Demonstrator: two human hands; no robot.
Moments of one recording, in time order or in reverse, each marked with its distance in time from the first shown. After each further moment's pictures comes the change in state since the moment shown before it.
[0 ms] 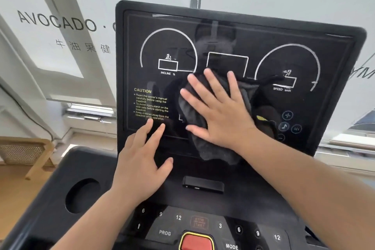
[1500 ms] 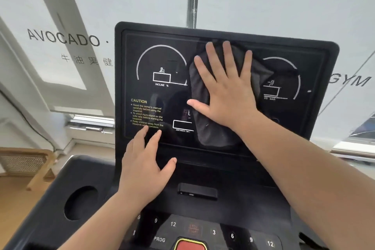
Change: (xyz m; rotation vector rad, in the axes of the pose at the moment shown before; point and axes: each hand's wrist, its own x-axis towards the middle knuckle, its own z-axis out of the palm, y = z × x) left_hand 0.003 0.025 0.002 -0.043 0.046 -0.109; right_hand 0.034 0.048 -0.027 -0.051 0.014 0.252
